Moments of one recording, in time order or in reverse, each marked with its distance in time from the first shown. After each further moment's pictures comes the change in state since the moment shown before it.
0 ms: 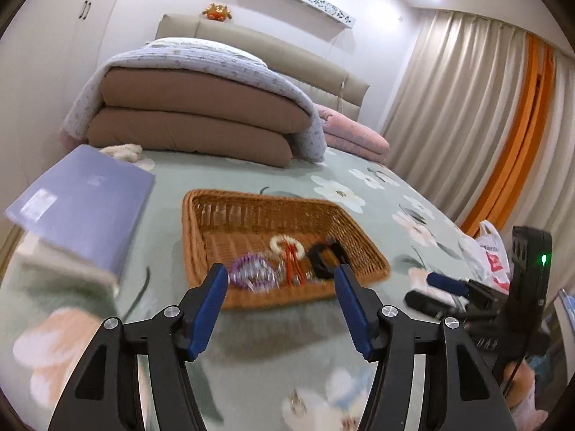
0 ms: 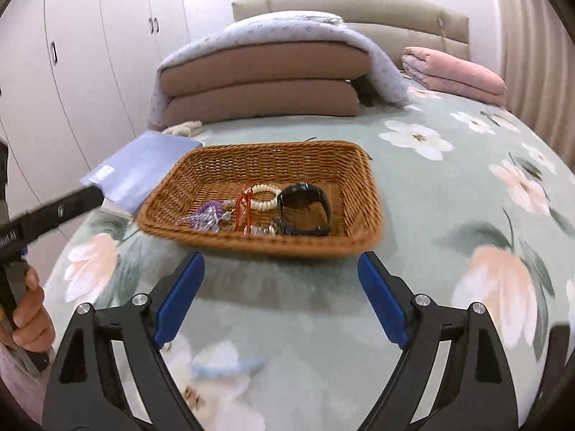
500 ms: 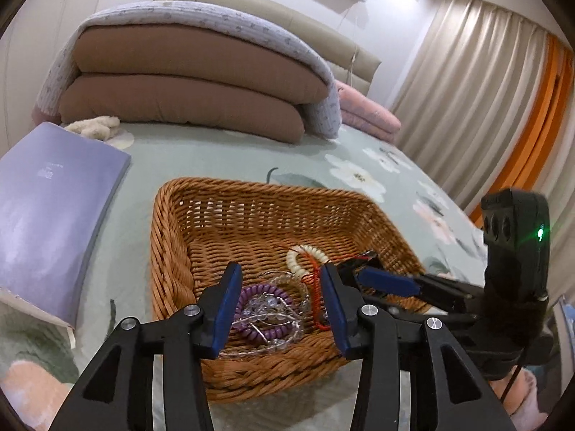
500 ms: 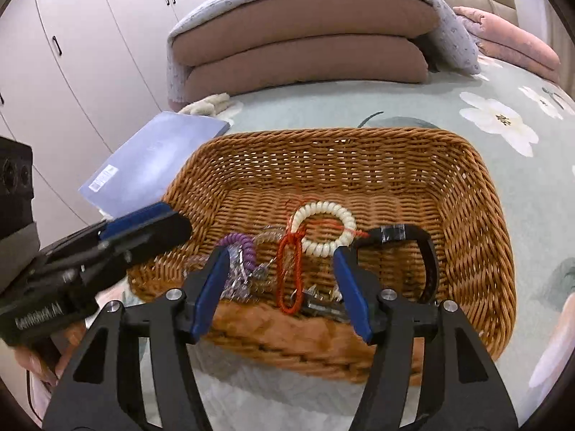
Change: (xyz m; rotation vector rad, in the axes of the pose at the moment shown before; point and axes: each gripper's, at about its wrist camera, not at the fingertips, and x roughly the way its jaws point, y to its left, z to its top) left arm 0.115 0.029 0.035 -0.039 0.113 -0.016; right arm 0.151 0.031 0.061 -0.001 0.175 0.190
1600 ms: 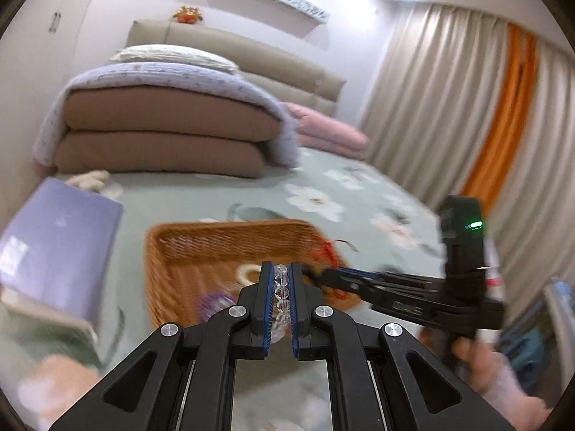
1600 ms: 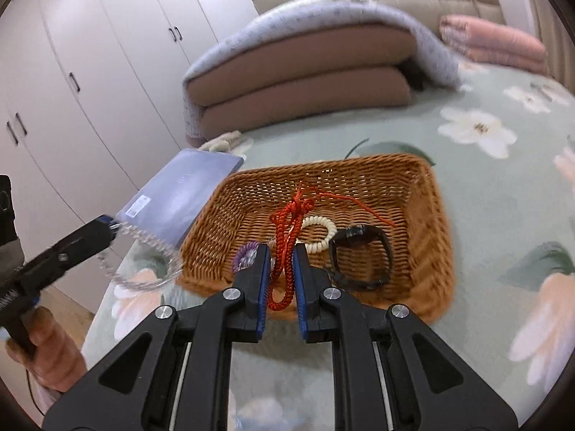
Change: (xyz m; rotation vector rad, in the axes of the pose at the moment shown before) left arm -0.073 -0.052 0.011 0.104 -0.090 -0.025; right arm -0.082 -0.020 0.000 0.064 -0.096 0.069
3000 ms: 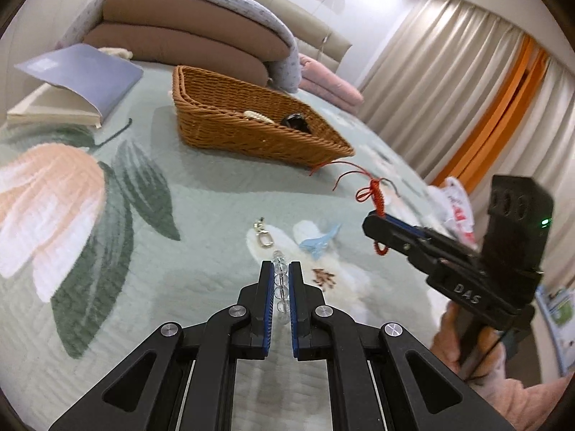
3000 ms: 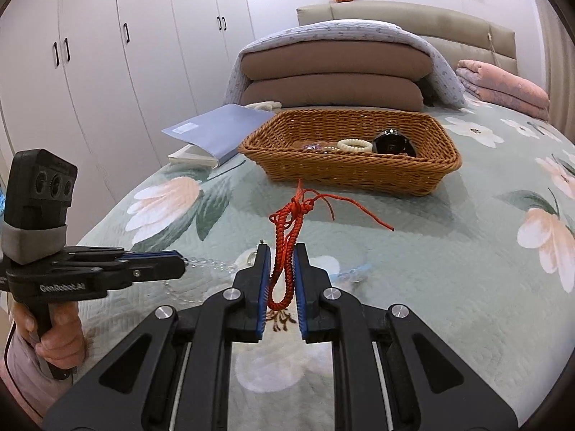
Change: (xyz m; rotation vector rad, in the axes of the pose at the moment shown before) left arm -0.067 0.012 -0.183 -0.152 0.162 -0.134; right arm -0.068 0.071 -0.192 -0.221 -0.105 -0.038
